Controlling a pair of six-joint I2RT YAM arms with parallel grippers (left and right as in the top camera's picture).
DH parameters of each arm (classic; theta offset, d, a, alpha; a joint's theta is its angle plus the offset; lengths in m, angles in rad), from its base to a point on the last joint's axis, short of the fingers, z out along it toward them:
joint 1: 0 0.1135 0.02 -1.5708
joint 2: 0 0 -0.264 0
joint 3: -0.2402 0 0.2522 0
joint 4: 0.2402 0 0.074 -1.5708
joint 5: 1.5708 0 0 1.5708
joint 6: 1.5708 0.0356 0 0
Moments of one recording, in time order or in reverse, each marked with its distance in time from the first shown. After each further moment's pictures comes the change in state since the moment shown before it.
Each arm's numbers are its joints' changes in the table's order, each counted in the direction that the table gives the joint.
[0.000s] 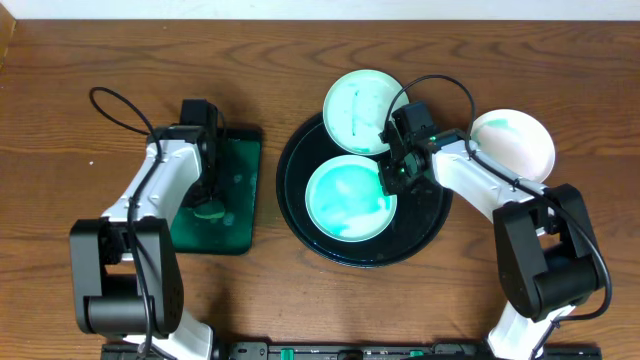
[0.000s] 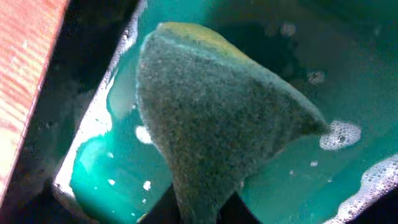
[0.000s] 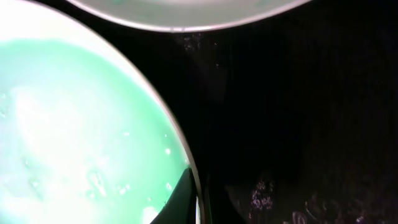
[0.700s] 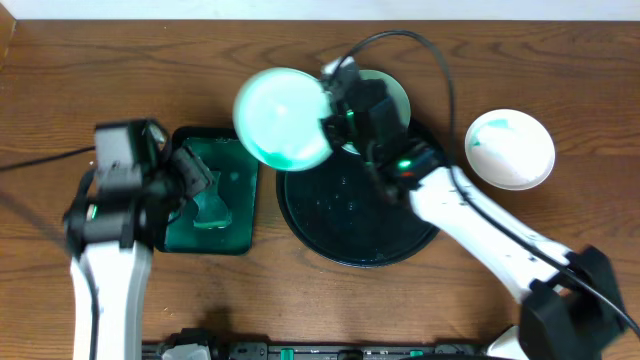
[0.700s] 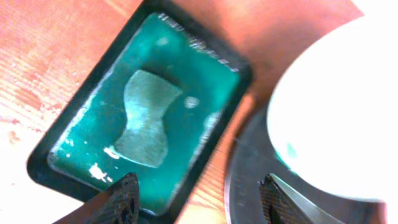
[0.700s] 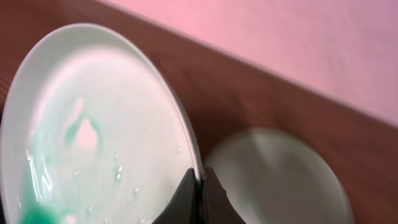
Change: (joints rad) left arm 0.104 -0.652 0.000 0.094 0.301 0.012; right arm 0.293 -0.203 -0.077 -0.624 0.287 -0.108
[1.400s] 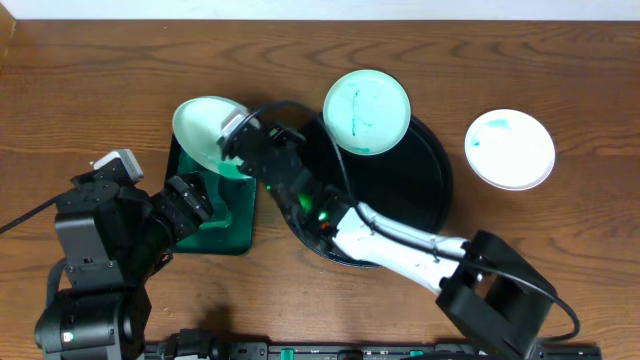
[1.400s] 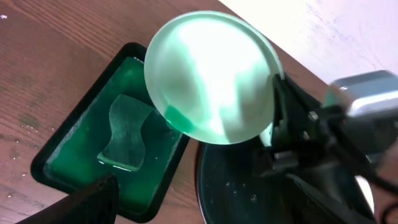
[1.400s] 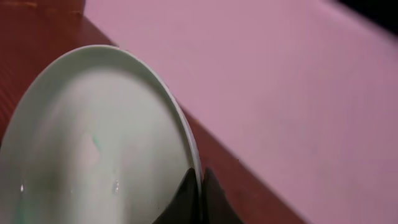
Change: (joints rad) left arm 0.000 -0.315 0.000 0.048 0.028 -0.001; right arm 0.320 0.194 0.002 -0.500 0.379 -0.455
